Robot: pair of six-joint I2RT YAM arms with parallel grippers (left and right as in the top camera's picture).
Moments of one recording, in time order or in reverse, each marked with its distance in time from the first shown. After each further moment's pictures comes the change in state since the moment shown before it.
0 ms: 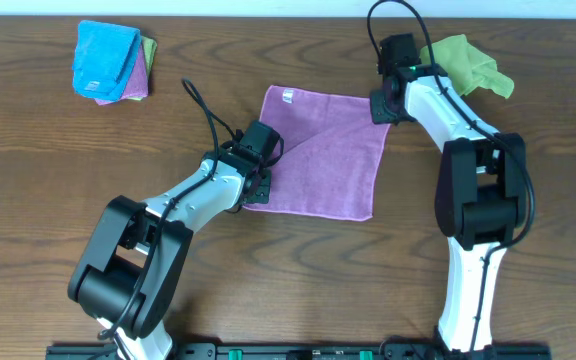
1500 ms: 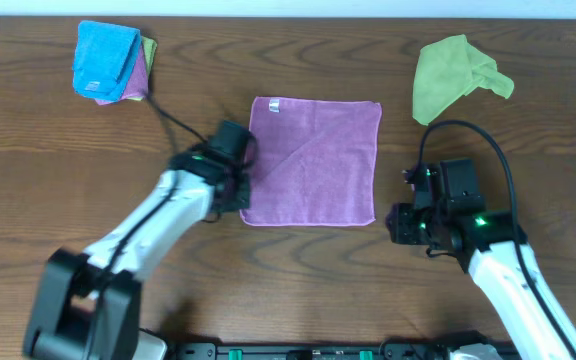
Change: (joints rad) left arm 0.106 -0.259 -0.043 -0.209 0.095 -0.052; right arm 0.028 -1.102 -1.021 -0.045 -0.376 0.157
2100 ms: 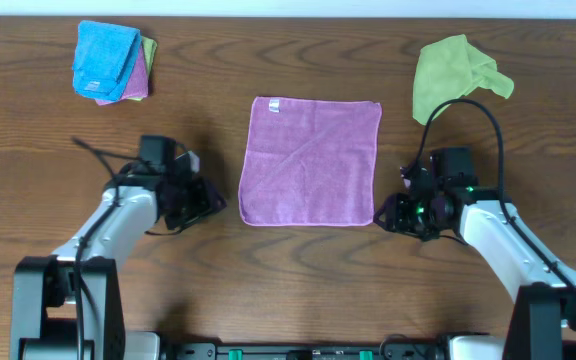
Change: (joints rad) left arm 0.346 -0.019 -0.234 0.217 0.500 0.013; right arm -0.135 0.307 -0.003 0.154 -0.249 0.001
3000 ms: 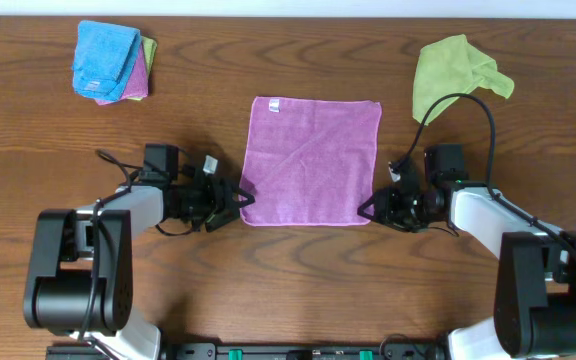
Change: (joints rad) left arm -0.007 0.199 -0.056 0.283 0.443 -0.096; right arm -0.010 0.183 0.004 0.178 -0.205 0.026
